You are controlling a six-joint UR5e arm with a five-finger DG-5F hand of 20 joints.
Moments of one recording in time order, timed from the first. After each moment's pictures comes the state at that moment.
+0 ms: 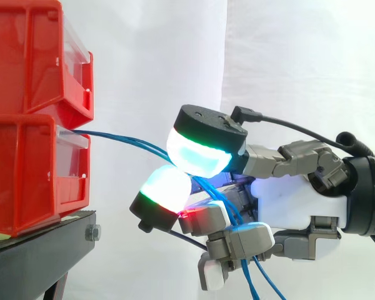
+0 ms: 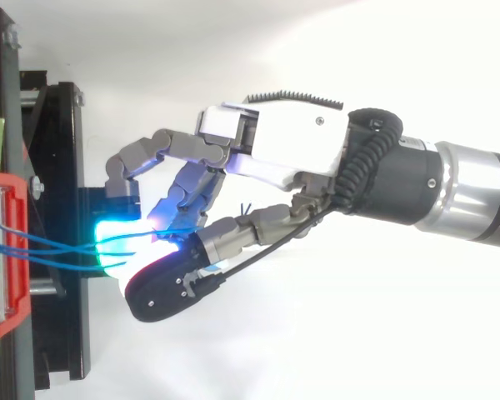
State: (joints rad) arm 0.15 -2.33 -1.22 -2.67 -1.27 -0.09
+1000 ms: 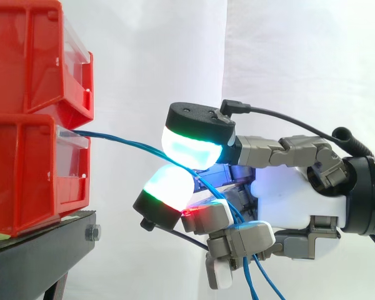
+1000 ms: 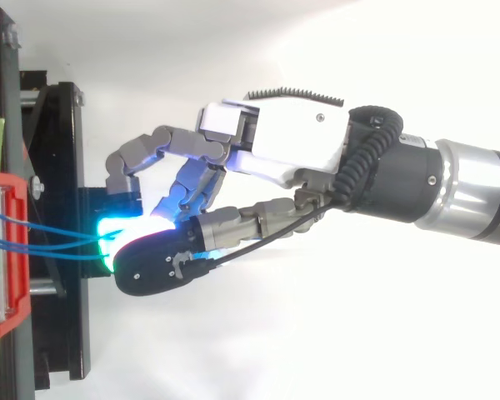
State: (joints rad) arm 0.15 -2.33 -1.22 -2.67 -1.27 -0.09
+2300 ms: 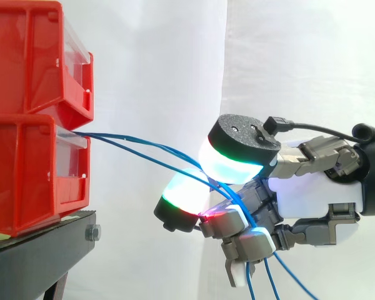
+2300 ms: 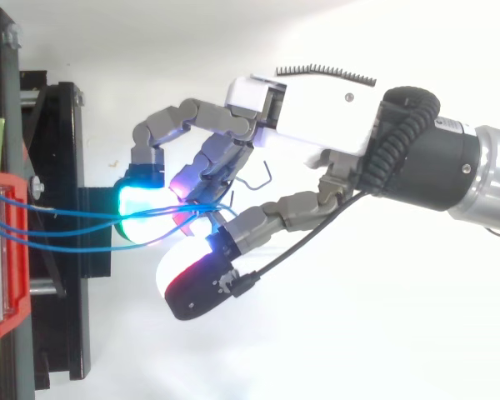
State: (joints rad) arm 0.15 -2.28 -1.22 -2.82 -1.21 -0.14
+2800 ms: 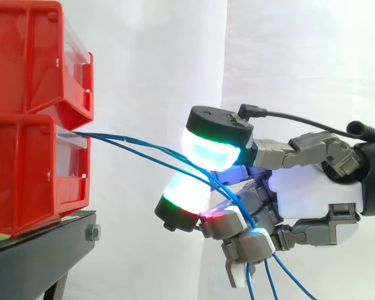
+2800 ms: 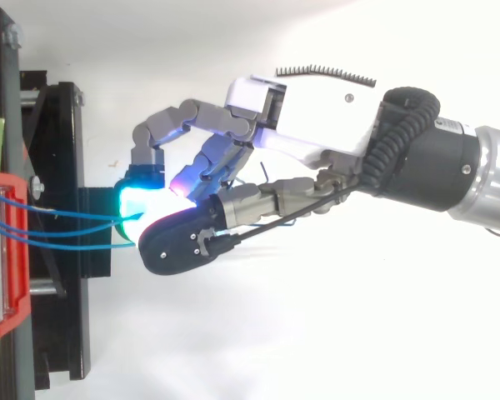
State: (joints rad) arm 0.15 -2.28 -1.22 -2.82 -1.21 -0.14
